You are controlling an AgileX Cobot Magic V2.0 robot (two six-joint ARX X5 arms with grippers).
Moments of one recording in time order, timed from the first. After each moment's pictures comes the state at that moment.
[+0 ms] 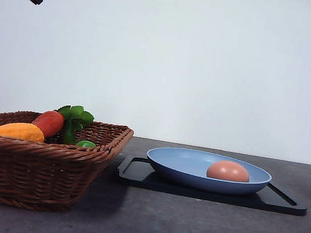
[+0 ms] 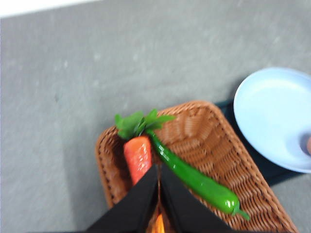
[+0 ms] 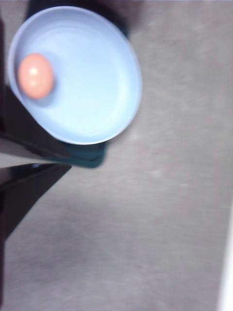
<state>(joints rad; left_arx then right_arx) -0.36 1.04 0.98 -0.48 -0.01 -0.01 0.36 0.98 0.94 -0.51 0.17 0.12</state>
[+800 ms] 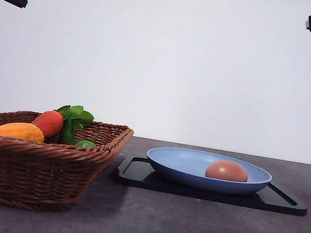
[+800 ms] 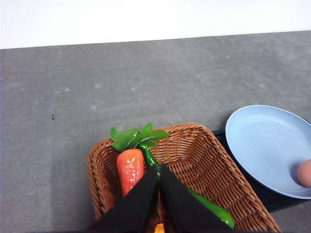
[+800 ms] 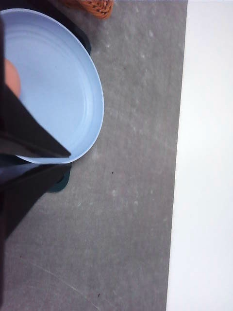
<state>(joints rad) -0.36 0.82 0.68 -0.20 -0.01 -0.09 0.40 0.82 0.45 0.12 0.18 0.12</state>
